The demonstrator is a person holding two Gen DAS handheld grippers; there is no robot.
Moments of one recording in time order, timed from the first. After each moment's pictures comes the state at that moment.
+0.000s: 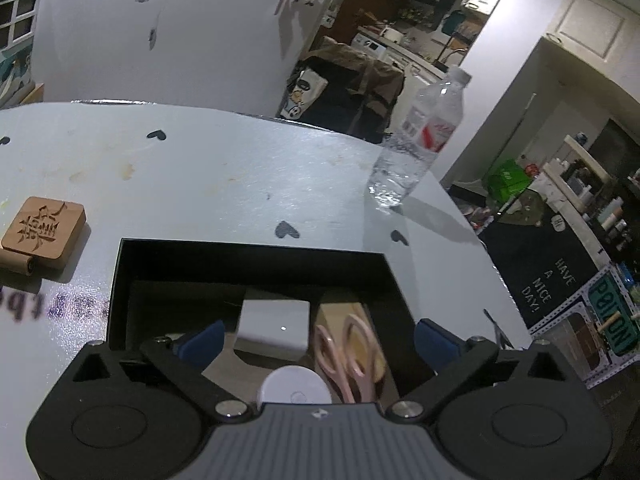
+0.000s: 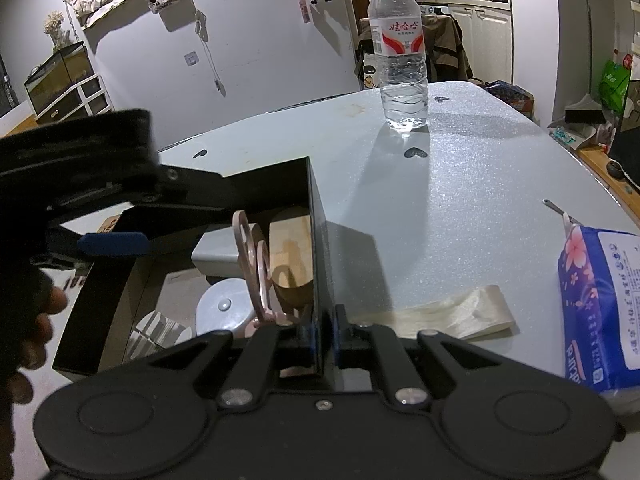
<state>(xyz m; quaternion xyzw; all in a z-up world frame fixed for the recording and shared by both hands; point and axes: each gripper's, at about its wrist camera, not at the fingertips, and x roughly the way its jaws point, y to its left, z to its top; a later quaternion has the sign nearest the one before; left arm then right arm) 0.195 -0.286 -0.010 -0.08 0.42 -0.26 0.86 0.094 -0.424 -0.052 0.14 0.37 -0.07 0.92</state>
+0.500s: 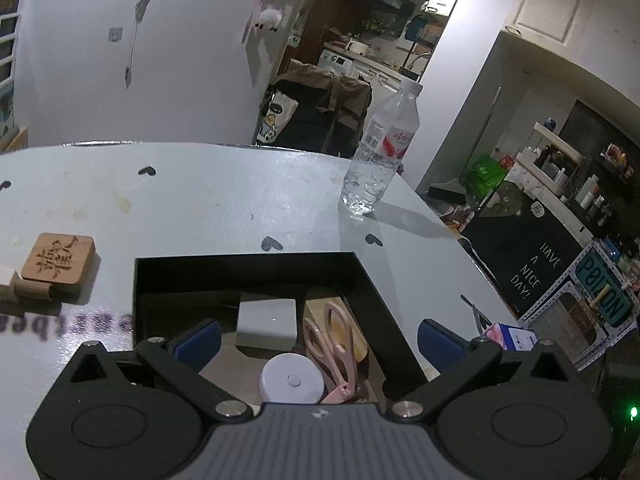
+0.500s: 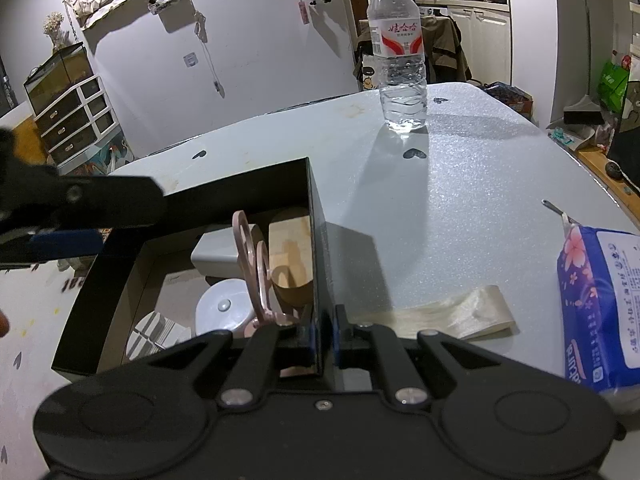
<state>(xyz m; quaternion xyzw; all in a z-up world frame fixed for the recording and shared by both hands) 0.161 -0.270 0.012 -0.04 0.38 -0.30 0.88 0.094 -0.424 -0.052 0.14 0.37 -0.07 0.92</state>
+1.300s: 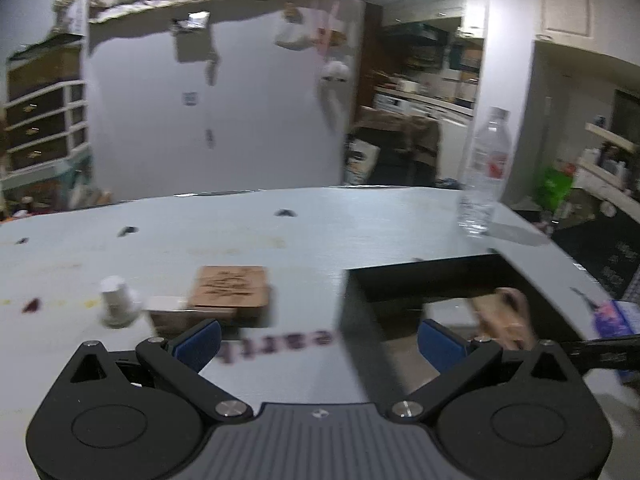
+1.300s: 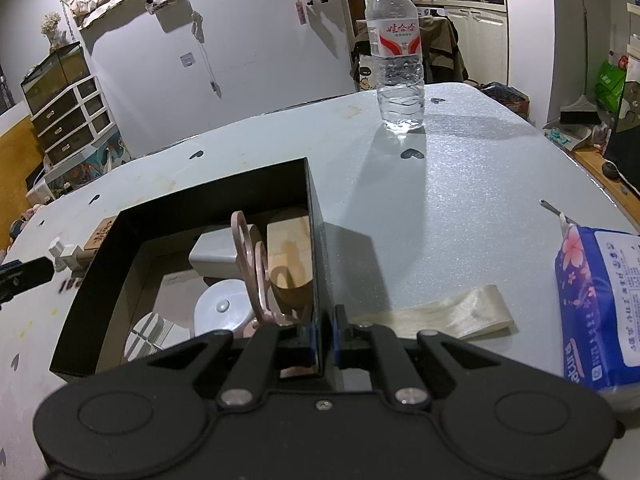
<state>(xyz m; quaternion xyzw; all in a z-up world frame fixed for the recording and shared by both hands) 0.158 -0.153 -0.009 0.03 0.29 -0.19 0.94 0.094 -0.423 -0.052 0.14 0.37 -0.08 0.92</state>
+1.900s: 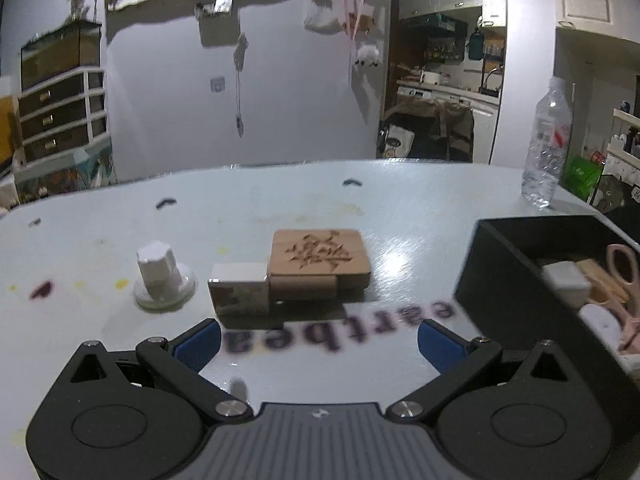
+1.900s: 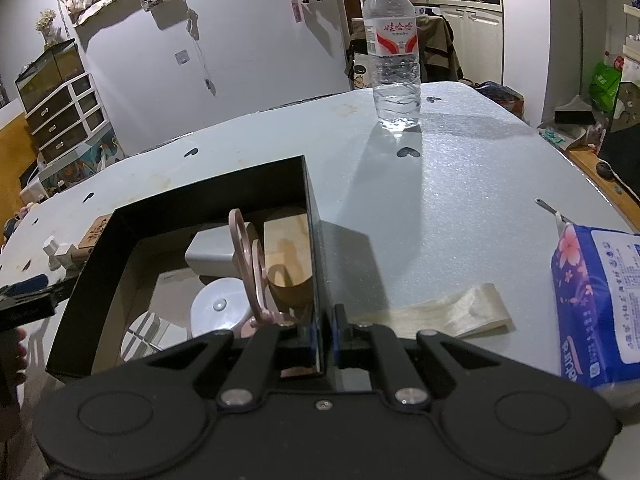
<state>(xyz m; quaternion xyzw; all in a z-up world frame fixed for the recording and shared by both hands) 0.217 -0.104 -0.075 0.05 0.29 -0.17 0.94 0.096 -0.419 -0.052 0.13 0.37 -0.09 0.91</state>
